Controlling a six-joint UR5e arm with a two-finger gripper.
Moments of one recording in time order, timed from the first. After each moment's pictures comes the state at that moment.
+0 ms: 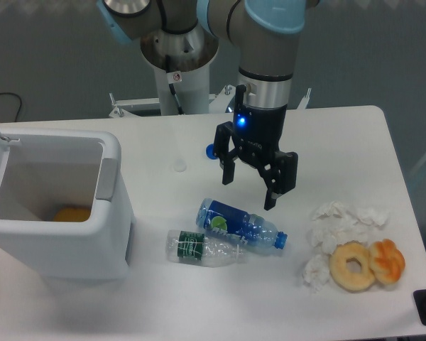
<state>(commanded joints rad) 2.55 -1.74 -1.58 -0.97 1.24 1.30</state>
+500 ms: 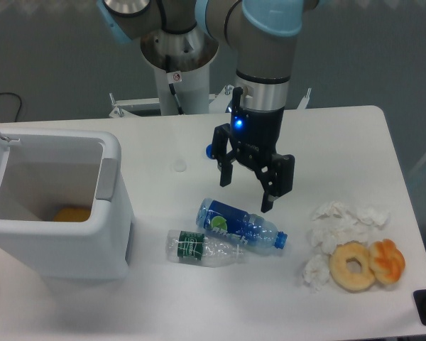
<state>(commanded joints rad) 2.50 -1.77 -1.57 -0.89 1.24 1.30</state>
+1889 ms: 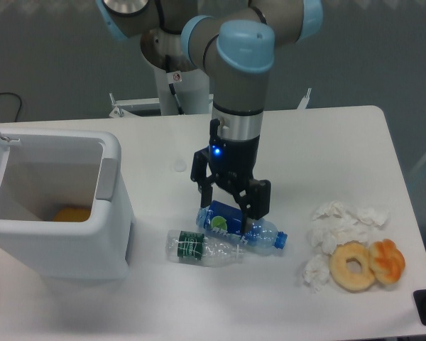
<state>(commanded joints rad) 2.42 -1.84 -1.63 -0.85 1.28 1.33</state>
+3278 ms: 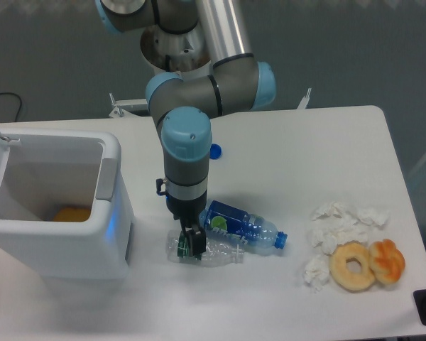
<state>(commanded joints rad) 2.29 -1.99 -1.70 -0.85 1.46 1.50</state>
